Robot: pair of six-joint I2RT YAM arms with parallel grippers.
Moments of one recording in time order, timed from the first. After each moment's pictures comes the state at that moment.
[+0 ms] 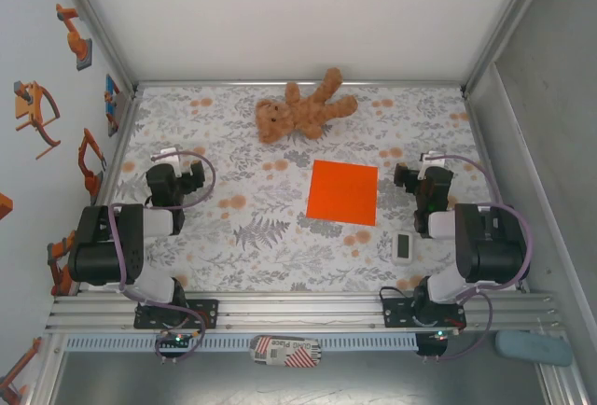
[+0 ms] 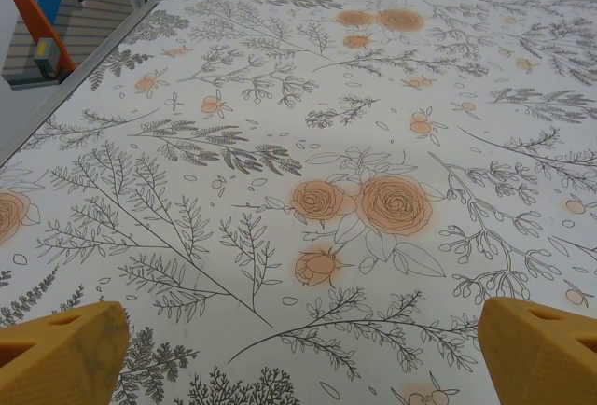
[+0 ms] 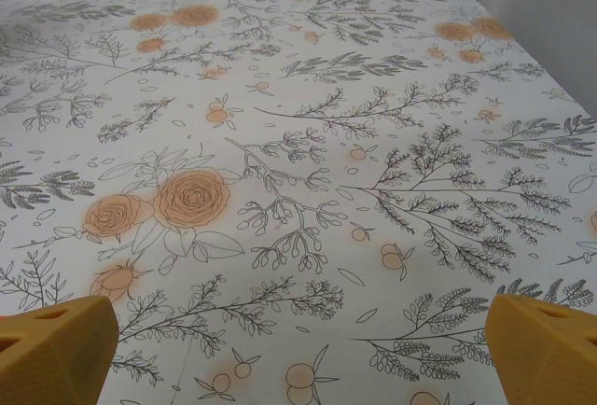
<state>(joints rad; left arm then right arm) -0.03 1.54 0.39 0.73 -0.14 -0.06 -0.02 1.54 0.36 0.78 0.10 0.04</state>
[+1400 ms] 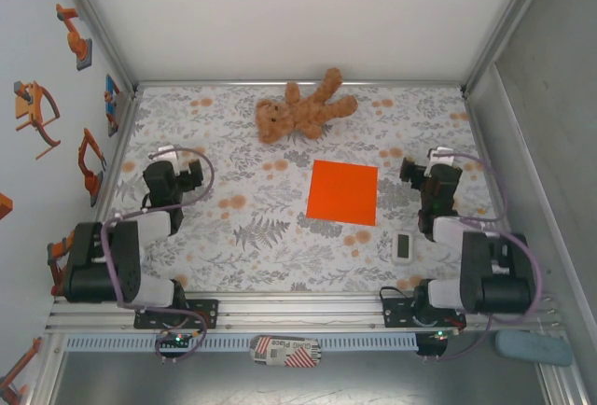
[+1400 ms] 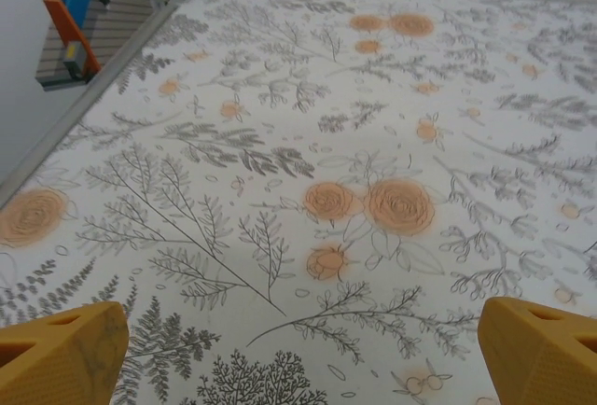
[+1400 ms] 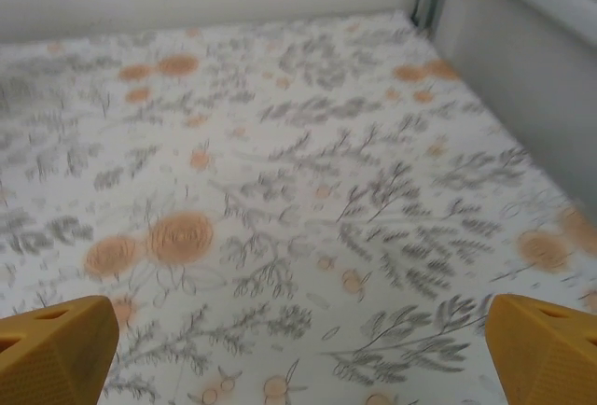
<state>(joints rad) -0.05 1.38 0.43 0.51 -0.20 -0.07 -0.02 1.30 0.39 0.56 0.17 0.07</state>
